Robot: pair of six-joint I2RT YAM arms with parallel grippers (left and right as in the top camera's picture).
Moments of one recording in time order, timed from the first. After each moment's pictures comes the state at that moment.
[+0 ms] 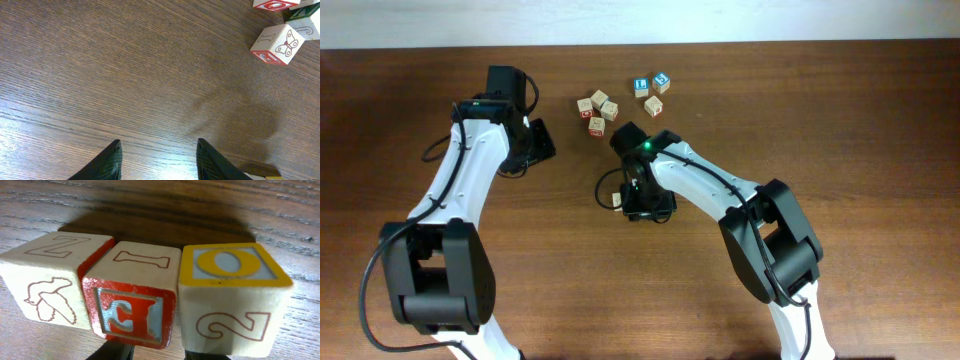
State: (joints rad) left arm -0.04 1.90 1.52 -0.91 0.03 -0.45; right arm 0.63 2.22 1.66 -0.99 -0.19 0.50
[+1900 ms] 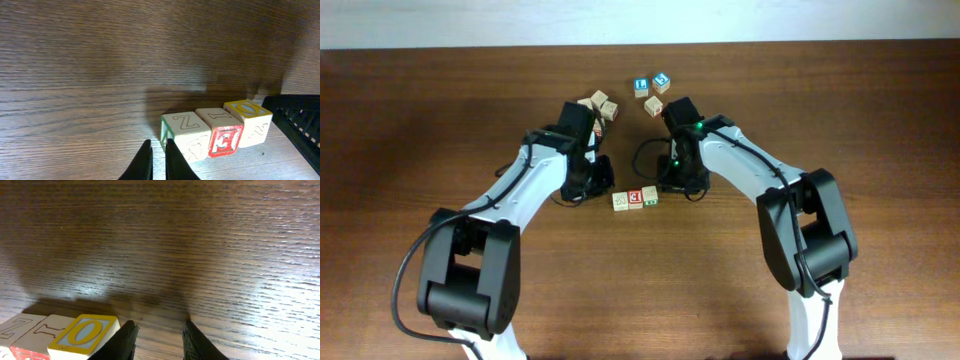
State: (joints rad) left arm -0.29 1.91 1.32 -0.76 0.24 -0.48; right arm 0.42 2.16 1.56 -0.83 -0.22 0.44
